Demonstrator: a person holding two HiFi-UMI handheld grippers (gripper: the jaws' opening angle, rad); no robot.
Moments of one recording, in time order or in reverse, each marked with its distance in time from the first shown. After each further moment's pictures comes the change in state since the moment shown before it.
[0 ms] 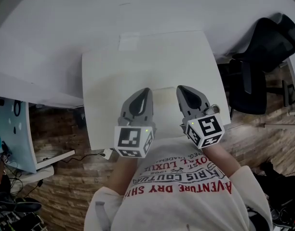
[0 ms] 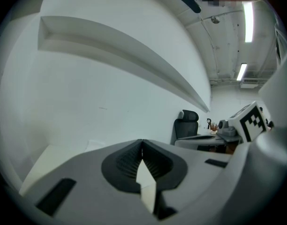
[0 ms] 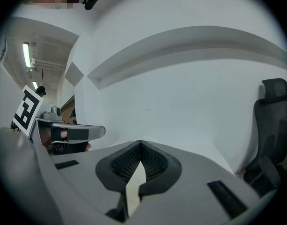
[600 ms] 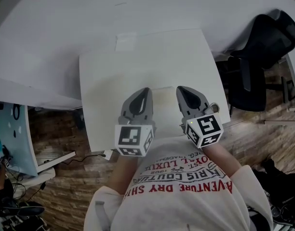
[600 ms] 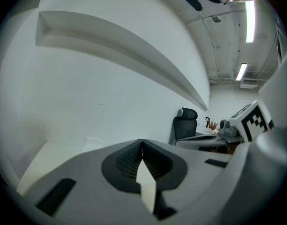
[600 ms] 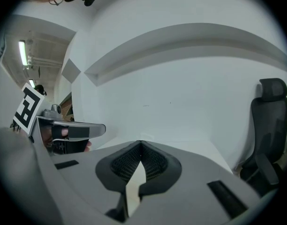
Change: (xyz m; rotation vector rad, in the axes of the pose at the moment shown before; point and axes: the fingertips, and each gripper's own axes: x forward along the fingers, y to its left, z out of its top) left arm 0.009 0.001 -0.010 -0.008 0.030 -0.017; right arm 0.002 -0.005 -0.013 0.005 0.042 -0.027
